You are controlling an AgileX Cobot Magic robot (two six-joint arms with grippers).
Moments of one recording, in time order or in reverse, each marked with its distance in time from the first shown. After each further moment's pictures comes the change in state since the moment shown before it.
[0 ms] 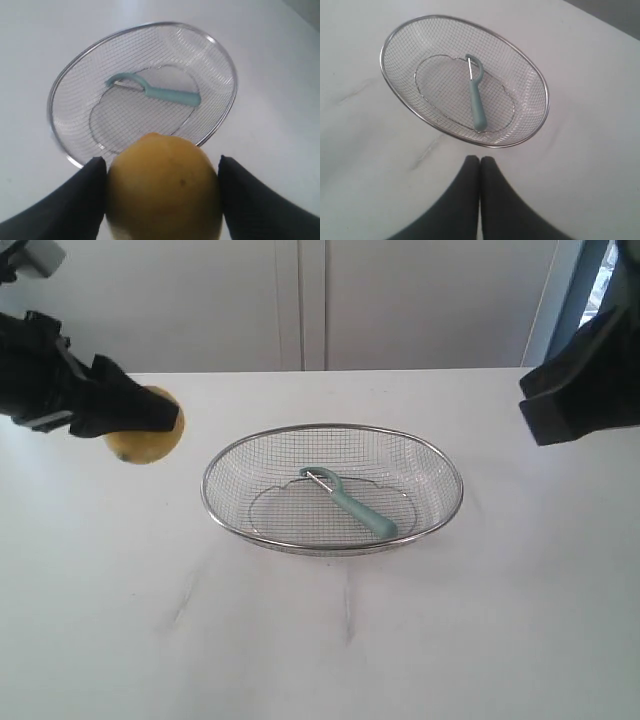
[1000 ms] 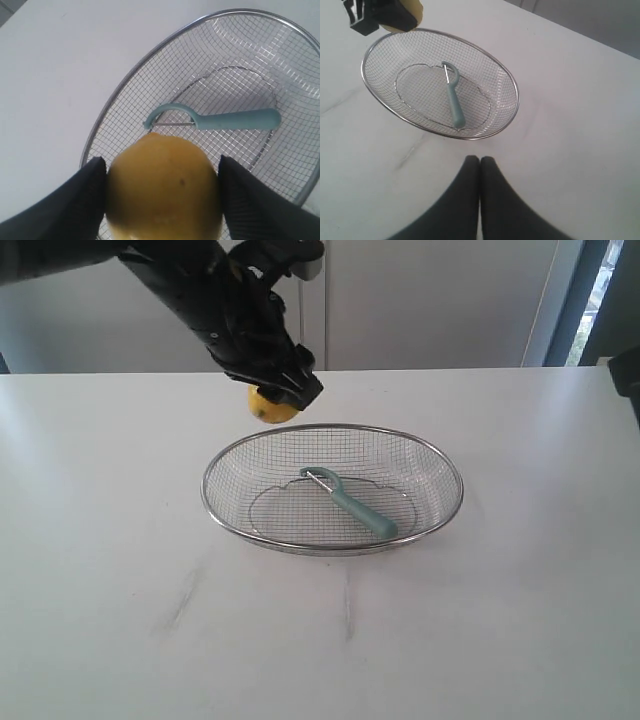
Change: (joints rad) left arm -0.421 0.567 -0.716 0.850 0.058 -0.615; right arm 0.000 -0.128 0.000 -0.096 0.075 0.116
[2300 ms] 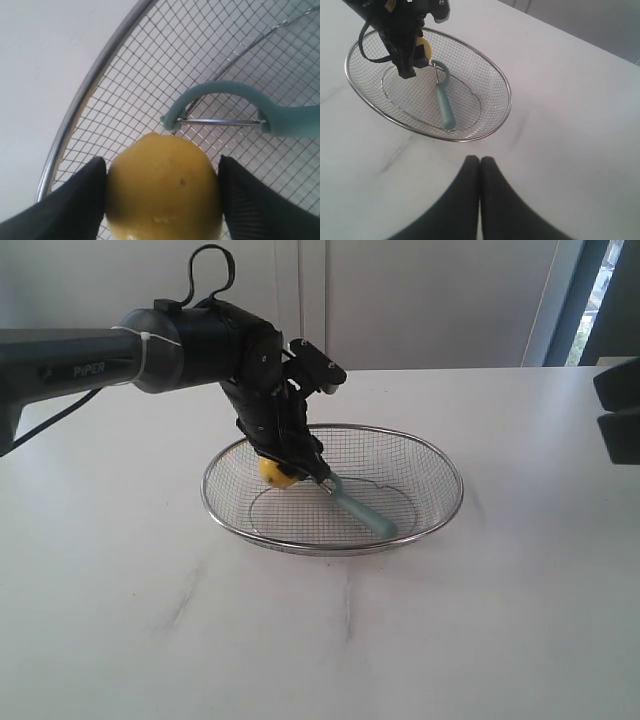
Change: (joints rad) left arm -0.001 0.341 -0.101 0.180 -0.085 -0.097; right arm 0.000 -0.002 0.079 -0.041 -0.087 0.000
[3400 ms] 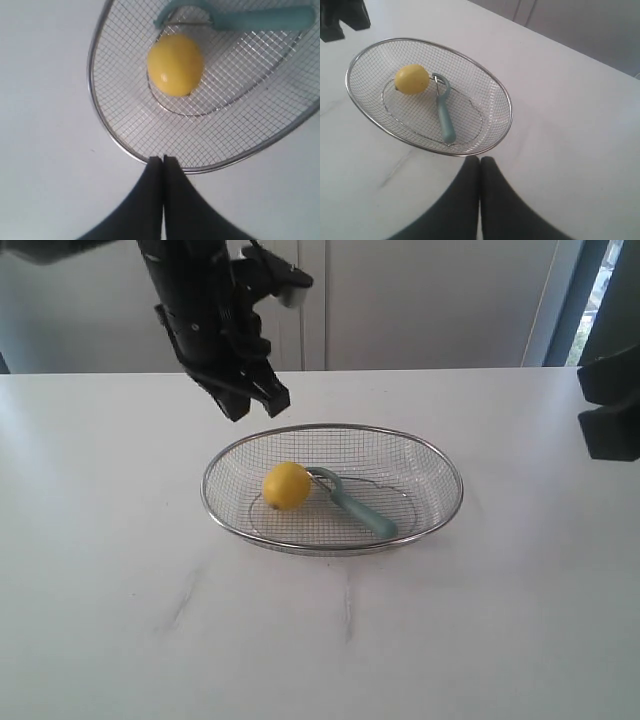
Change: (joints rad) left arm -0.001 -0.262 -0.107 -0.046 0.537 0.017; right arm 0.000 0.000 0.037 0.000 -0.090 0.000
